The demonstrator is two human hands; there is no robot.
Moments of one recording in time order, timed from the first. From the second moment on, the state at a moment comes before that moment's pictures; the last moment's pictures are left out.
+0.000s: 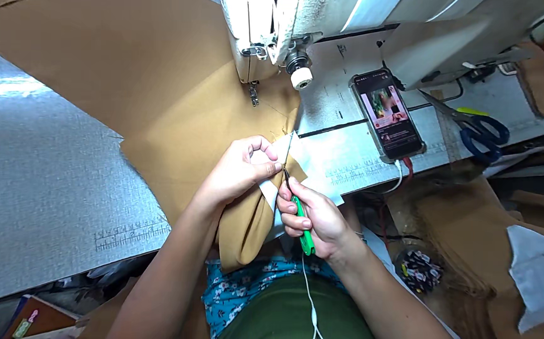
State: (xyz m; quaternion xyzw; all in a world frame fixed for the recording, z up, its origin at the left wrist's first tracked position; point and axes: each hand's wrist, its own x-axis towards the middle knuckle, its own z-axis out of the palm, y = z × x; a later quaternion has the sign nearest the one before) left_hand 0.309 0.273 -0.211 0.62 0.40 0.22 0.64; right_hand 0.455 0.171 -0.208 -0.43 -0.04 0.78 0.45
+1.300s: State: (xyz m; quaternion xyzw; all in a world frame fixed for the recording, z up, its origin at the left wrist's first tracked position) left_hand 0.356 0.185 -0.204 0.81 0.33 0.34 0.35; right_hand 0.525 0.111 -0.191 -0.71 -0.50 0.25 0.43
